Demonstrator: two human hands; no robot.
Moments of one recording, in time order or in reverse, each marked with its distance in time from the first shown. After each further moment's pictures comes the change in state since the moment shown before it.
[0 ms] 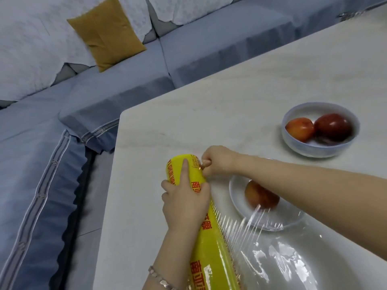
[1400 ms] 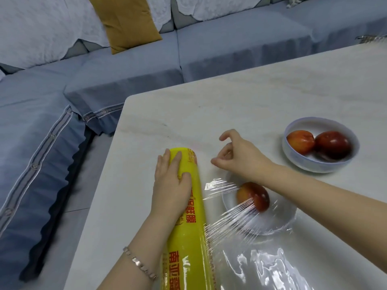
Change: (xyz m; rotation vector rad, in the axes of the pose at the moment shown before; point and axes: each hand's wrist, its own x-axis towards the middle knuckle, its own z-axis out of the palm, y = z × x) left_hand 0.007 -0.012 -0.004 -0.245 0.093 0.216; right_hand -0.054 0.011 -0.025 0.249 0.253 -0.055
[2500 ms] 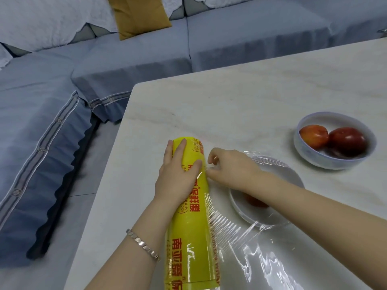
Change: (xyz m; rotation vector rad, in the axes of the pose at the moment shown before) left_hand 0.006 -0.016 -0.001 -0.051 -0.033 -0.090; right_hand -0.006 -0.019 0.043 -0.443 -0.158 0.075
